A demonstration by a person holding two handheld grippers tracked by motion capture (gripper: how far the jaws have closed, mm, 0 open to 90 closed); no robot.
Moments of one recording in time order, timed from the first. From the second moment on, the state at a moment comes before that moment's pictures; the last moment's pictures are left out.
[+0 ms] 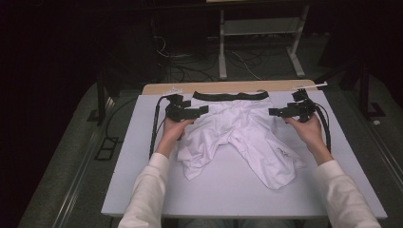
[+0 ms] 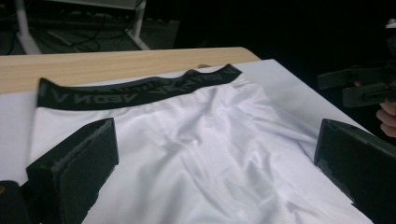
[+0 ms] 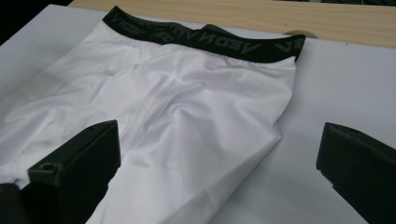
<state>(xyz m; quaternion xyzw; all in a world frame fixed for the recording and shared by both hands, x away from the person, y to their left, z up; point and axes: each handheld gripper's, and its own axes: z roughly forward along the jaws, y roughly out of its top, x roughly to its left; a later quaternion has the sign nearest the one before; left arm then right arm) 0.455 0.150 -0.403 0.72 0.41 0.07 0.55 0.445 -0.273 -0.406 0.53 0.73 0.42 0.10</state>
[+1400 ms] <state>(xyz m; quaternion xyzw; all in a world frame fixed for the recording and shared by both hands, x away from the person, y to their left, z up) 0.377 0.075 -0.408 0.80 0.28 0.03 0.54 0.332 -0.332 -0.431 0.56 0.72 0.41 0.08</state>
